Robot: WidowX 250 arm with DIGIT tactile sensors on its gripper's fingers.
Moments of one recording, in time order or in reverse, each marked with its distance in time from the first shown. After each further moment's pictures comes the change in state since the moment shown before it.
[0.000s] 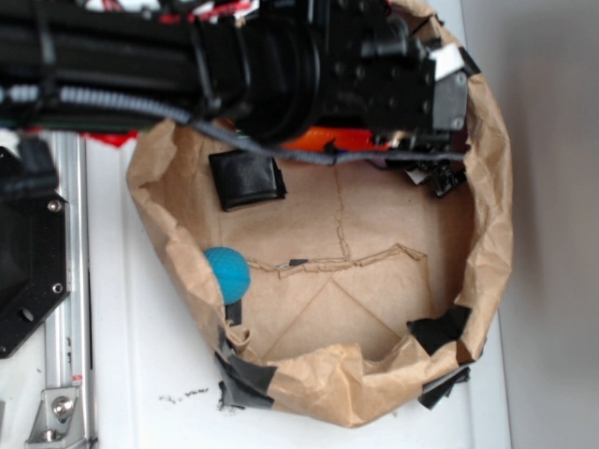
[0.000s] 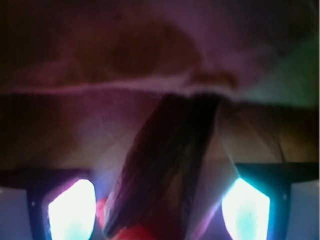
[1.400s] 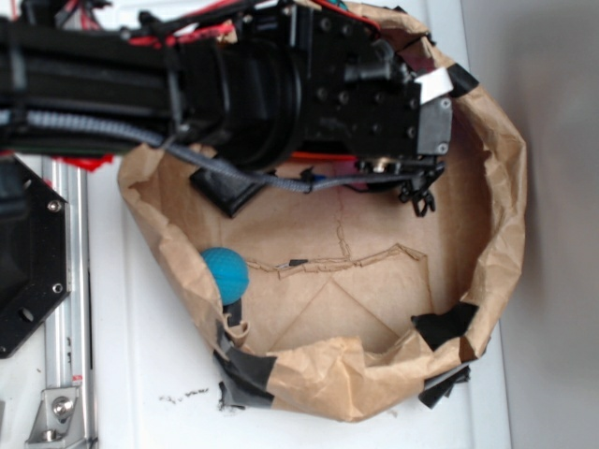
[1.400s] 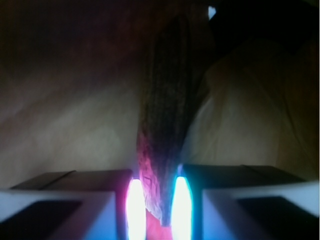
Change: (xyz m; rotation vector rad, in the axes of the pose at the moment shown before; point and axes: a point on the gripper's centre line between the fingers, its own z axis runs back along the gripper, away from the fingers) arm -0.027 -0.012 0.011 -0.003 0.017 -0.024
